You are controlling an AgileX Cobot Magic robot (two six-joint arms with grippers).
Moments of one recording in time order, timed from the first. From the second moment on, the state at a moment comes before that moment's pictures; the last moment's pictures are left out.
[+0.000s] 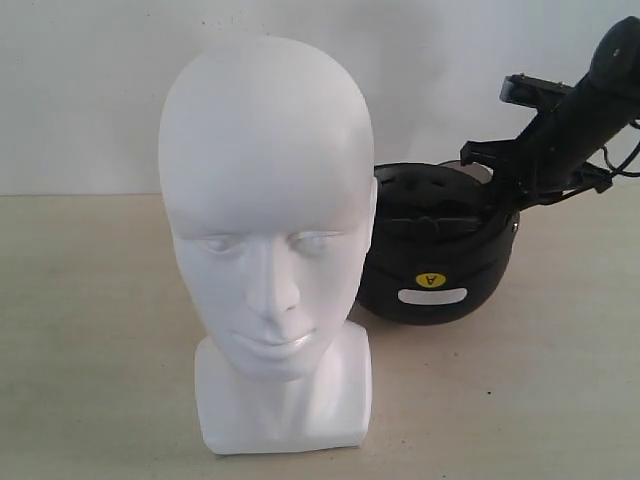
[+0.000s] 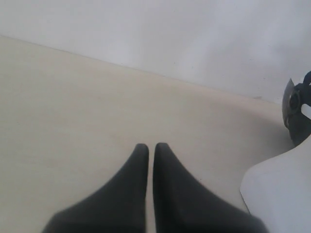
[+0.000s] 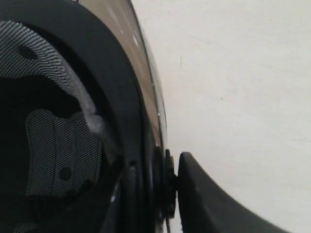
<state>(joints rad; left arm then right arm) -0.01 0.00 0.00 -0.03 0.28 -0.20 0.06 2.08 -1.69 0.33 0.80 -0.09</state>
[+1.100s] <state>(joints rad) -0.01 0.00 0.00 -0.03 0.28 -0.20 0.00 1.62 -1.18 0.20 0.78 -0.05</state>
